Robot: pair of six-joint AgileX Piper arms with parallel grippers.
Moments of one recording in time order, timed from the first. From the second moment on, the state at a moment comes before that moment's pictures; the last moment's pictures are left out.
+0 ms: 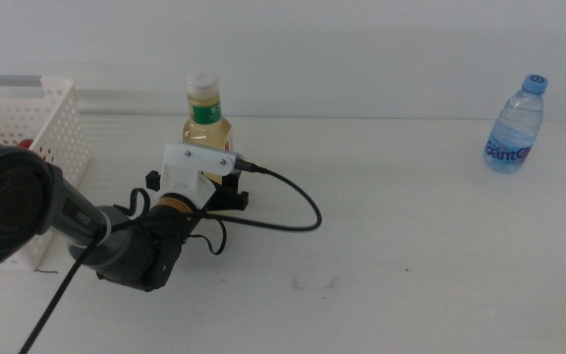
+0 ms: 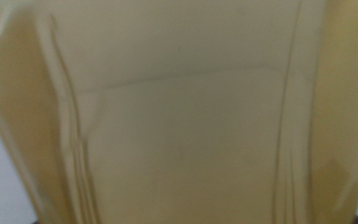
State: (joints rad) left arm -0.35 2.21 -0.93 -0.07 -0.97 0.01; right arm 0.04 0.00 0.00 -0.16 0.27 0.24
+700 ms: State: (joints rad) left arm -0.26 1.35 -1.08 0.02 0.66 -0.02; right arm 0.04 0.00 0.00 -0.16 0.27 0.24
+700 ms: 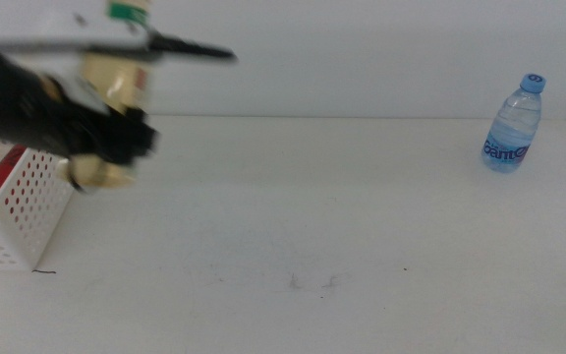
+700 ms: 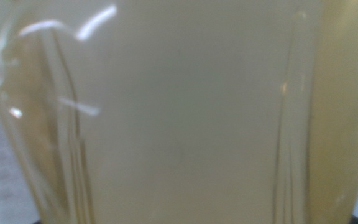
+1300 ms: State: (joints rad) left arm 0.29 1.74 -1.57 0.01 1.19 0.38; right arm 0.04 0.00 0.00 -0.16 0.27 0.24
